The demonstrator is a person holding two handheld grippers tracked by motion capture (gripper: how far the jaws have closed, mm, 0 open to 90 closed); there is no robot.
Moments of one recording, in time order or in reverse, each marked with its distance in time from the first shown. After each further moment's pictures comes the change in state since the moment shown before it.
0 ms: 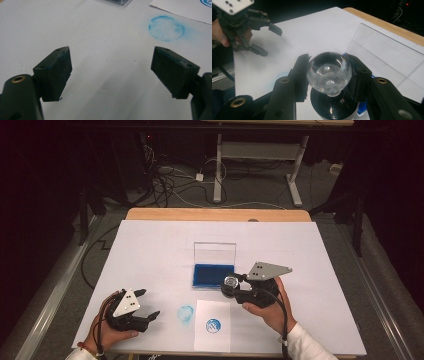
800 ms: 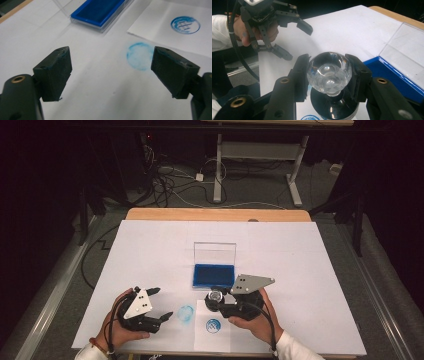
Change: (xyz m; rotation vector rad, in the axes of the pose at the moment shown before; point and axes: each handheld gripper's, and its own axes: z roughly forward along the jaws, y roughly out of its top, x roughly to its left) left arm -0.015 0.024 0.004 -0.057 -0.049 0.060; right arm 0.037 -0.004 0.021 -0.003 0.127 -0.029
